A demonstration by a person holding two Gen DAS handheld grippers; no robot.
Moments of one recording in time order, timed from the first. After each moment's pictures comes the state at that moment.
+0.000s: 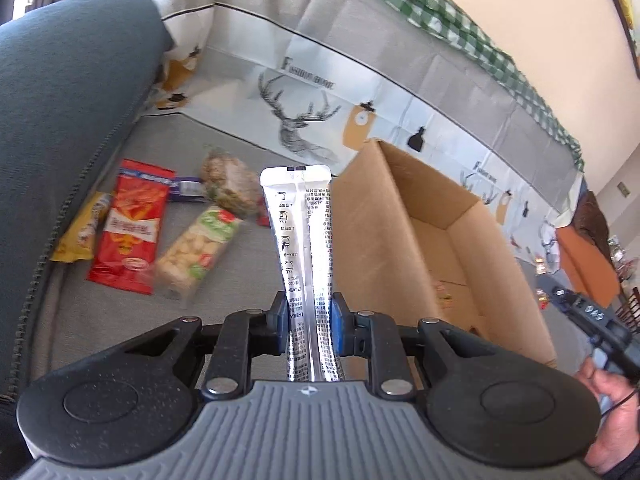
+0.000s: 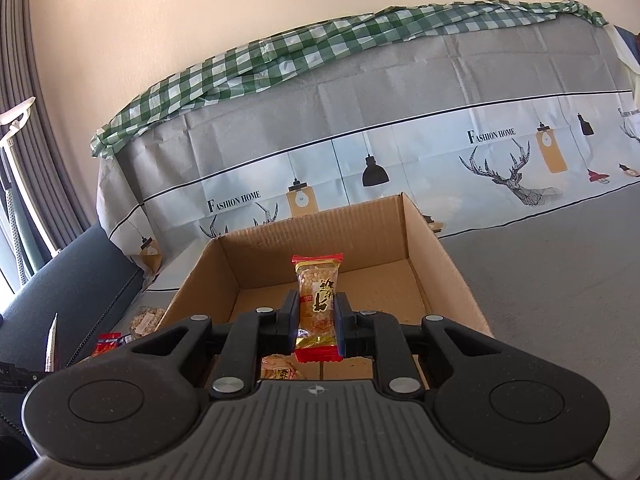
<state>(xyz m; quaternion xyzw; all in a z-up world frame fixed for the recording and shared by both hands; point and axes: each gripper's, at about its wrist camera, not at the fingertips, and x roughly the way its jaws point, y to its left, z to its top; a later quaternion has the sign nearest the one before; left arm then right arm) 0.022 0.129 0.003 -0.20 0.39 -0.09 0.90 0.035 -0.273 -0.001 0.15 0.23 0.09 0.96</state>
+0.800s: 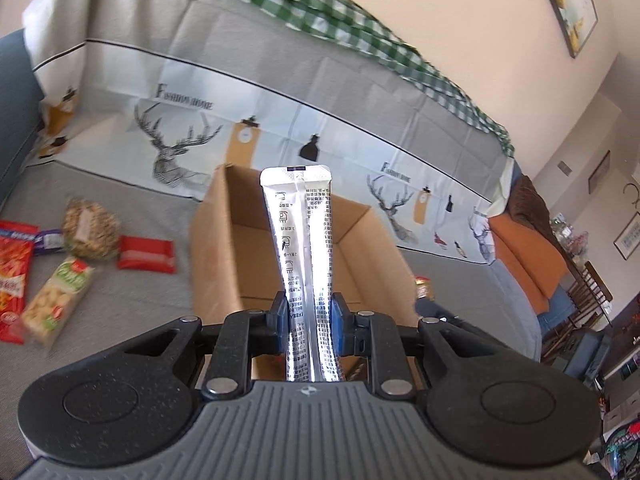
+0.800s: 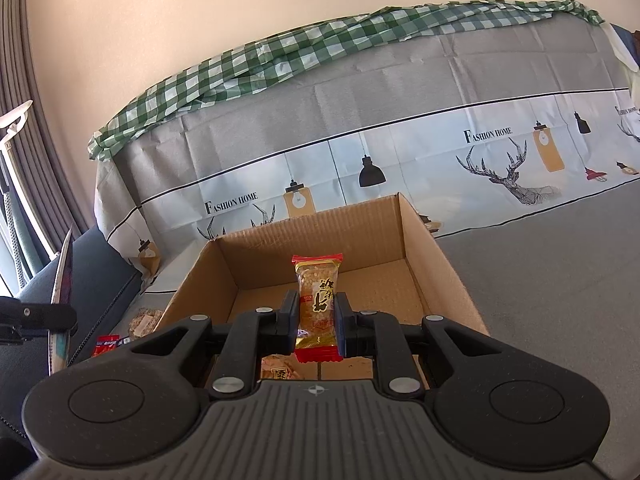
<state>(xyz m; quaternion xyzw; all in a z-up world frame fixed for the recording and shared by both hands) 0.047 0.022 0.062 -0.19 0.35 -0.19 0.90 0.035 -0.276 -0.003 0.16 0.23 0.09 0.96</state>
